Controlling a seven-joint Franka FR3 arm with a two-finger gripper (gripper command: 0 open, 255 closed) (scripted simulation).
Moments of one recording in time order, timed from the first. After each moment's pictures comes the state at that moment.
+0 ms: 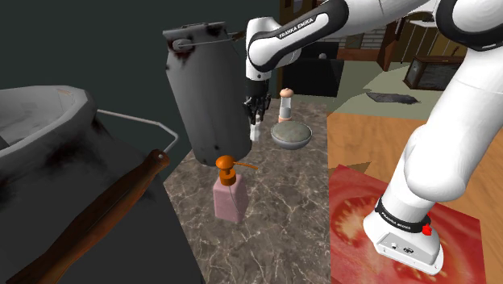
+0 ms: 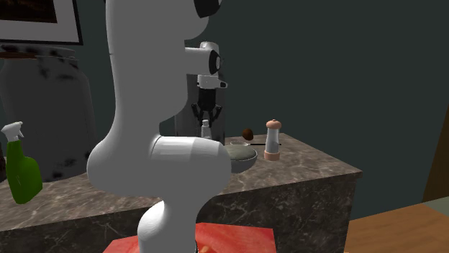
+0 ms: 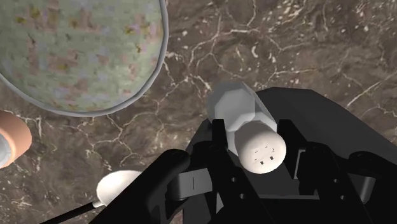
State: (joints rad) arm 0.07 -0.06 -0.03 -2.11 0.08 2.06 0.08
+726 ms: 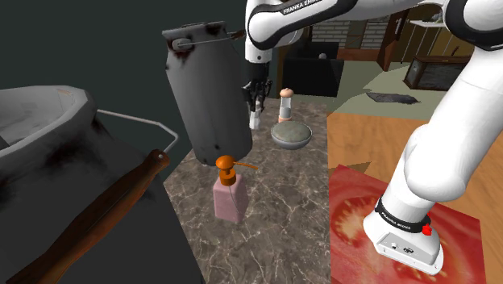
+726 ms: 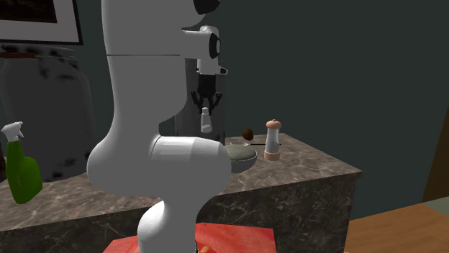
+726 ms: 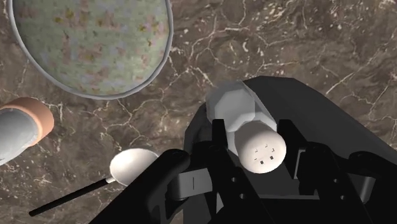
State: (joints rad) arm 0.07 -0.09 -0.04 -2.00 0.07 1.92 0.10
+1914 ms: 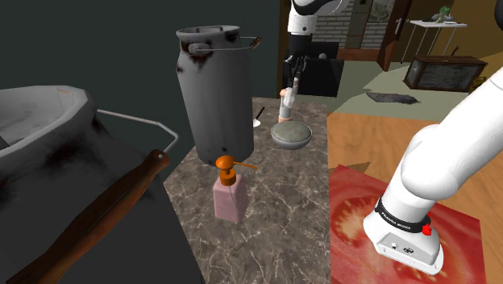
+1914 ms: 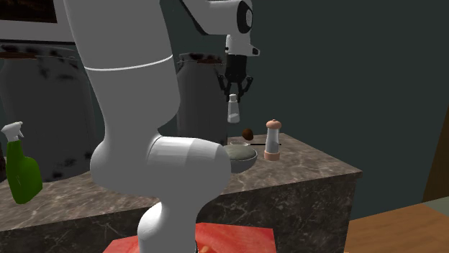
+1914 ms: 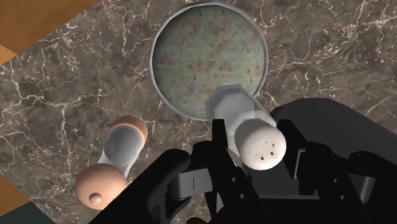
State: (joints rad) arm -0.04 -0.31 -0.18 -2.04 0.02 1.74 -0.13
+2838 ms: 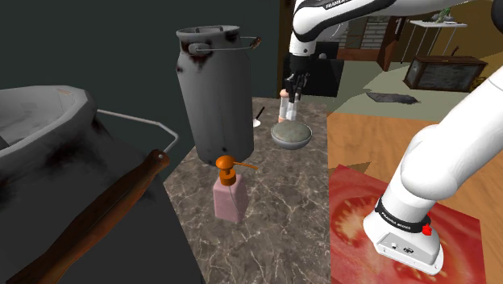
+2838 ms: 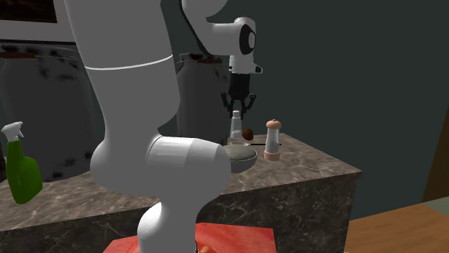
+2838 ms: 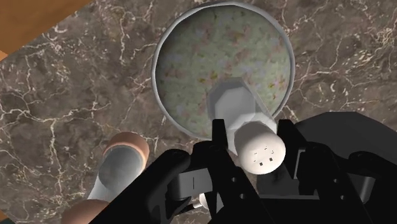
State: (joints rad) arm -0.05 -0.30 -0.20 -2.20 0.02 1.91 -0.17
